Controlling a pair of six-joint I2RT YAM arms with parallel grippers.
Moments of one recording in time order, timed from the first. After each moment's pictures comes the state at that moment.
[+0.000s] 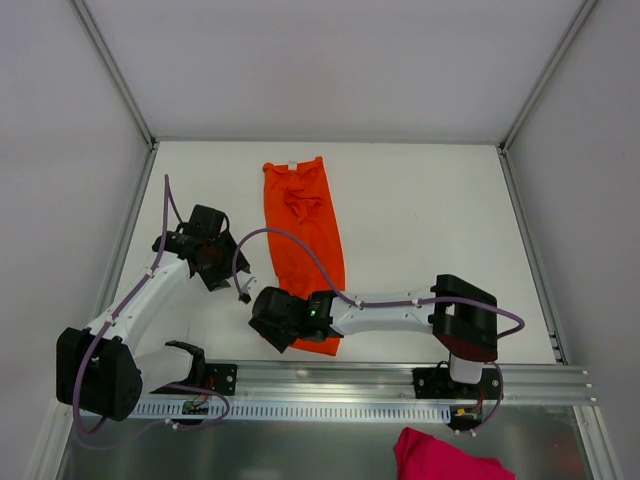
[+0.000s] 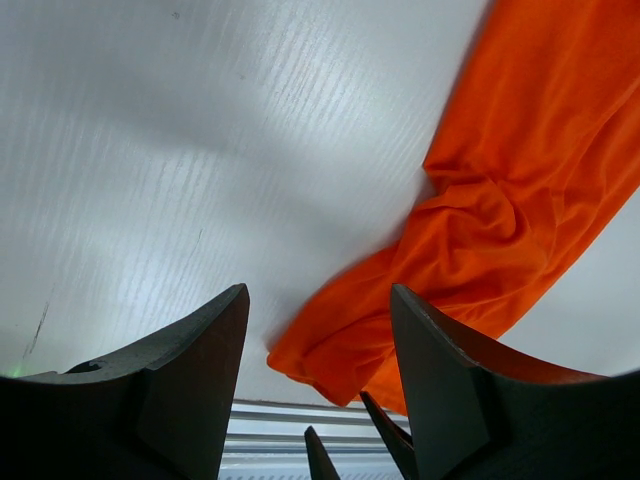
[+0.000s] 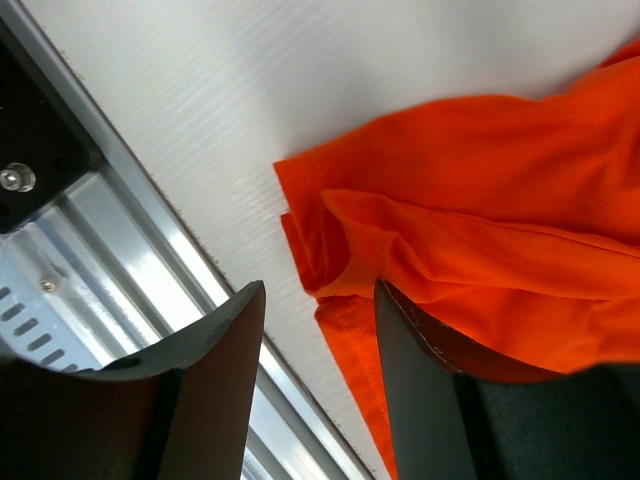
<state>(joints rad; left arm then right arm) -0.26 1.15 0.83 -0.85 0.01 -0.84 1.40 1.81 1.23 -0.39 0.16 0.35</state>
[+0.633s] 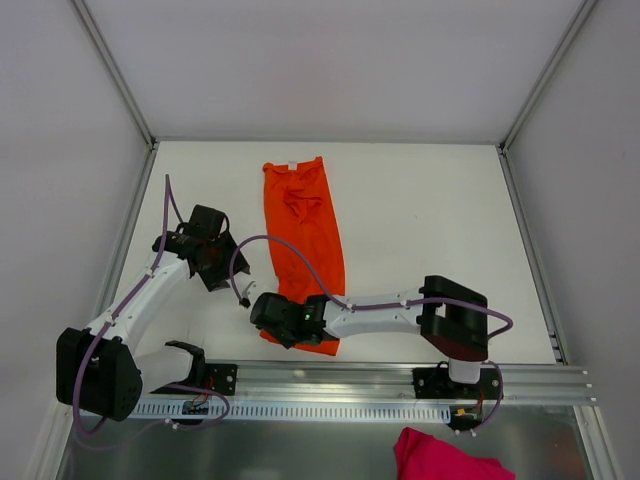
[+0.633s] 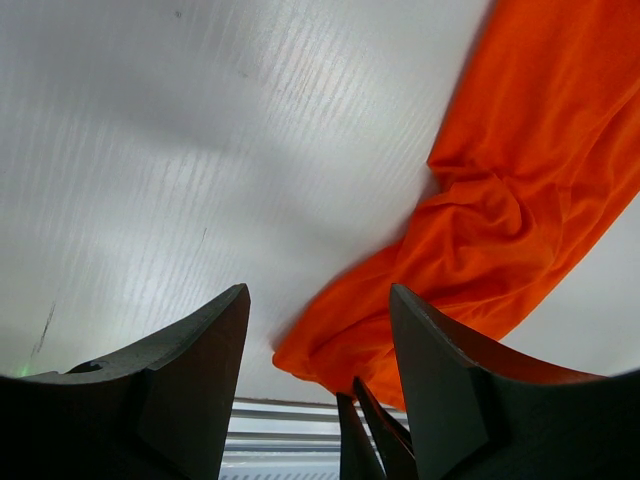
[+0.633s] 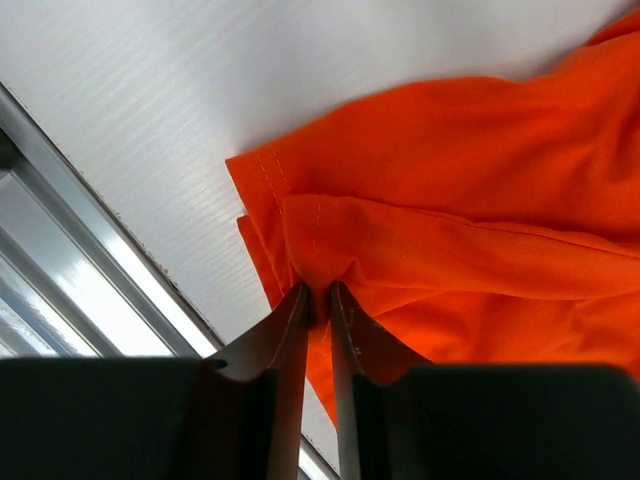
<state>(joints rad) -0.26 1.15 0.83 -0.85 0.01 -0.82 1.41 1.86 1.24 -0.41 0.24 0.31</state>
